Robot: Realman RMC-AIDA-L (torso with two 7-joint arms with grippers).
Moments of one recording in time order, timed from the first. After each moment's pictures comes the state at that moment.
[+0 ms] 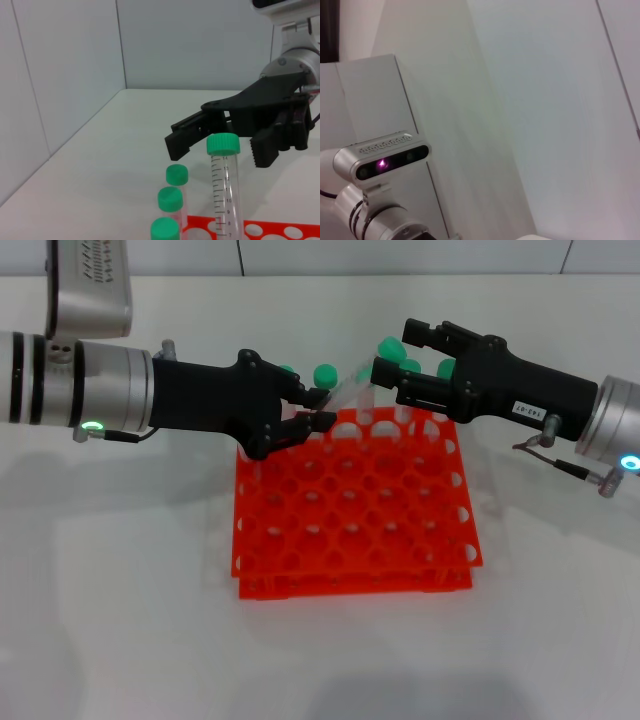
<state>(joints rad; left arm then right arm) -0.75 -2.03 0.88 0.57 2.00 1.44 -1.22 0.62 2.03 -1.37 -0.34 -0.97 -1.35 1.11</state>
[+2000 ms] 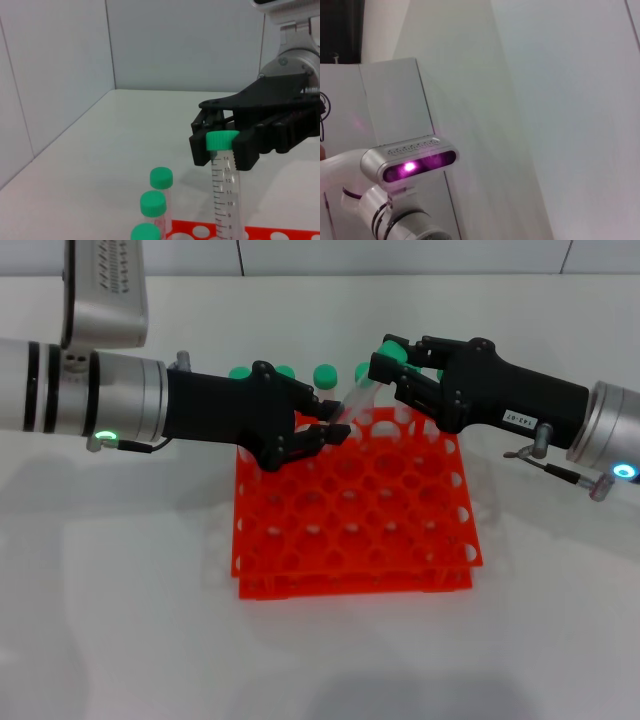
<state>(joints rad) -0.74 -2.05 0.90 0.58 2.00 1.45 -1.24 0.61 2.03 -1.47 -0.35 -0.89 -1.37 1.06</state>
